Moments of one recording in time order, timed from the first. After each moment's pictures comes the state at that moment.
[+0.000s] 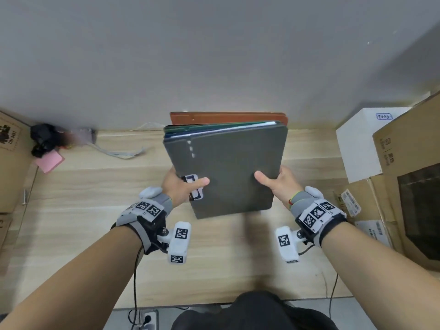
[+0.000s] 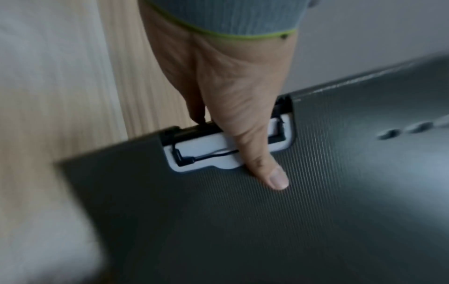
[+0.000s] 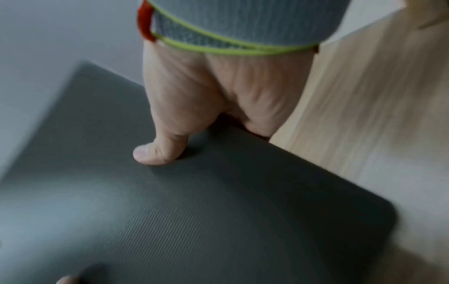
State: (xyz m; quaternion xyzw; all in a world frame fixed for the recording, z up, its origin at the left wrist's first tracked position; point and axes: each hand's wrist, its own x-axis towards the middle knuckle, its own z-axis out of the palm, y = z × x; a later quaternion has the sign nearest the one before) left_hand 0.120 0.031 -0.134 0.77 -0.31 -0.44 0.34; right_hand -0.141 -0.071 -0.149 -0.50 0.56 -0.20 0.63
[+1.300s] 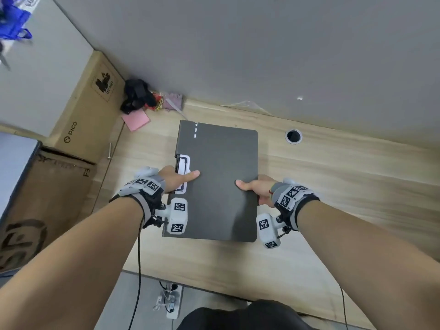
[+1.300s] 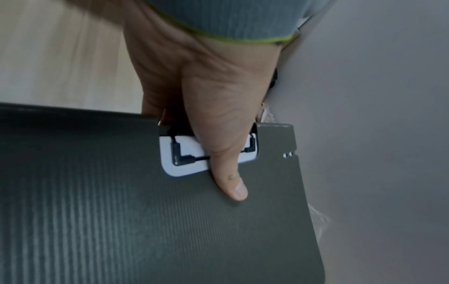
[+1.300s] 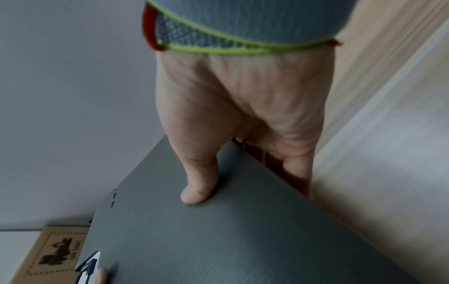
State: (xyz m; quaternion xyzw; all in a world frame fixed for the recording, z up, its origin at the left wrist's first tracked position) left_hand 0.402 0.169 -0.210 0.85 -0.20 -0.48 0.05; right_hand 0.156 0.022 -0.213 -0.43 0.55 0.16 0.70
